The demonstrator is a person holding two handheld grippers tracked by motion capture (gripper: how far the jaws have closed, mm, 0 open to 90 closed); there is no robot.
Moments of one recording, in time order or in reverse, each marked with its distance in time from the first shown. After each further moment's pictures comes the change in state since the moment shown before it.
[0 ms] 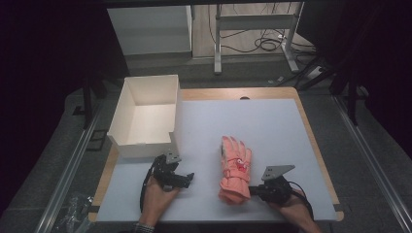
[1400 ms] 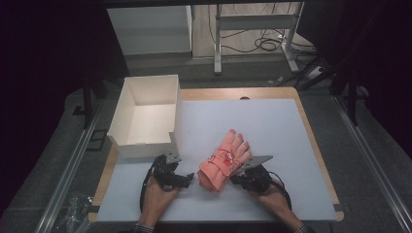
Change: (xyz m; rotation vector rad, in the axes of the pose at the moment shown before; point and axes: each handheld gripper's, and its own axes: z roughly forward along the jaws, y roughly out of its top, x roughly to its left) left arm 0.000 0.000 0.000 0.000 -0.001 0.002; right arm -0.004 0.038 0.046 -0.009 -0.051 0.023
